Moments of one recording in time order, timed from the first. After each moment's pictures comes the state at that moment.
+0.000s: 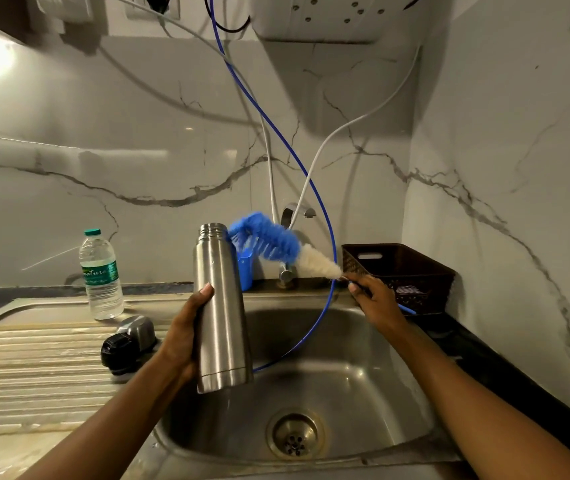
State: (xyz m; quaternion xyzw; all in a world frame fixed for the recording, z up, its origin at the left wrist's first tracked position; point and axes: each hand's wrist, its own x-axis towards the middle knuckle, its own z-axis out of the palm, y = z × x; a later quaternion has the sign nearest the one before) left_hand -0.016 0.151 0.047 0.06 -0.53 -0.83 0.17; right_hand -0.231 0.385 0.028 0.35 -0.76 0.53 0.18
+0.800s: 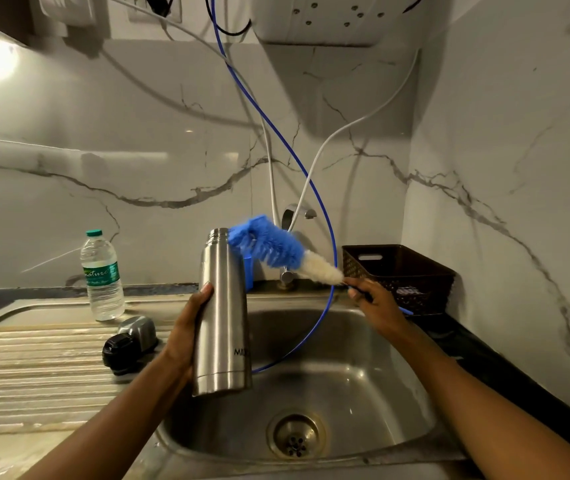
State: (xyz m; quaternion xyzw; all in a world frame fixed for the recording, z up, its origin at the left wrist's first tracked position) left_hand -0.018 0.146 0.046 0.02 -0.53 -0.84 0.13; right_hand -0.224 0.387 0.029 0.36 -0.74 0.55 0.14
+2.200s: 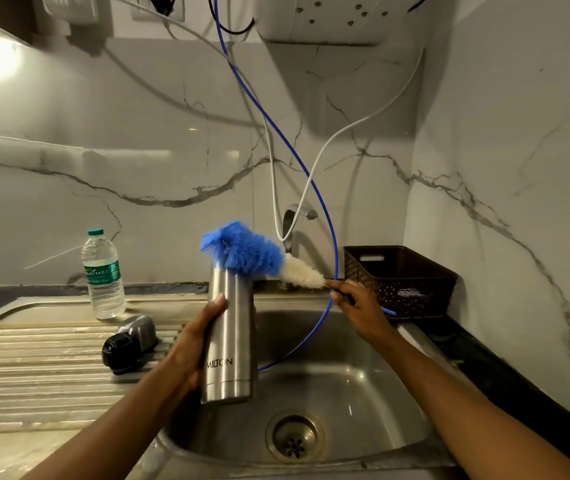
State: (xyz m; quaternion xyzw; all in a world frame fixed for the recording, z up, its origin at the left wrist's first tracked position) left_hand -0.021 0.146 0.034 0.07 -0.52 -0.85 0.08; right_hand -0.220 0.365 0.024 0.41 -0.74 0.51 0.15
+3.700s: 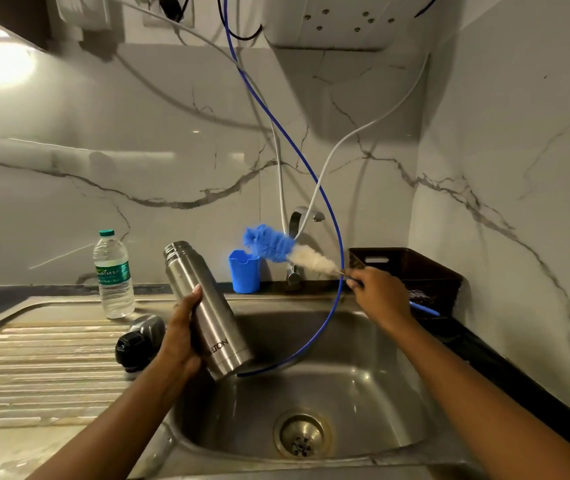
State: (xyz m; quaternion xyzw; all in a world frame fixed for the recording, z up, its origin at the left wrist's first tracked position) left_hand -0.019 0.127 0.038 0.14 -0.44 -0.85 0.26; right_hand -0.197 0.372 0.071 0.27 -0.89 0.22 0.28
